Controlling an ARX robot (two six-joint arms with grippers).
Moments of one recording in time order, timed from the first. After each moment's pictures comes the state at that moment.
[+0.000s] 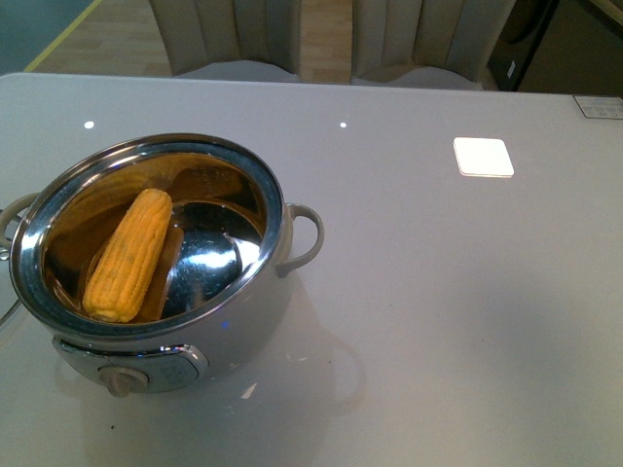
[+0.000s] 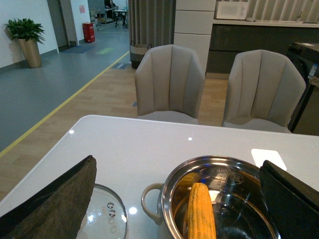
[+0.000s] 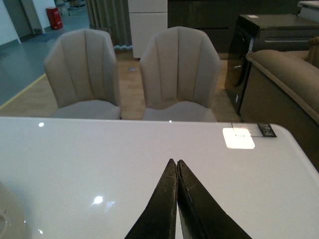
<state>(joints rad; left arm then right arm) 0.00 0.01 0.01 0.00 0.00 0.00 0.09 0.88 0.11 0.76 0.09 0.01</state>
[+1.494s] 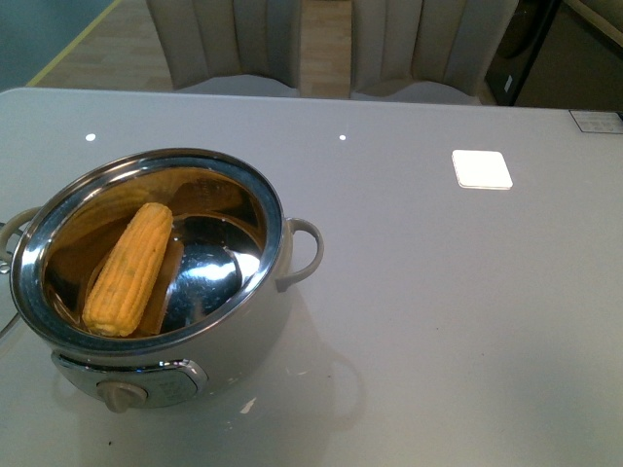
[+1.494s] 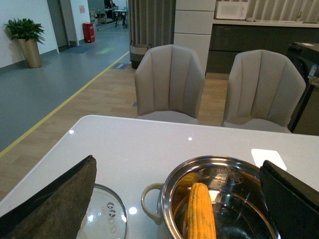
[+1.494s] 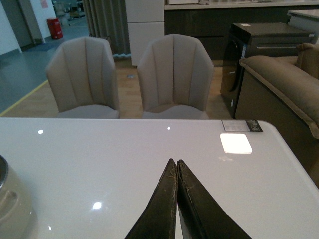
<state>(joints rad) 0.00 0.01 0.01 0.00 0.00 0.00 0.00 0.15 0.02 0.15 0.00 0.01</state>
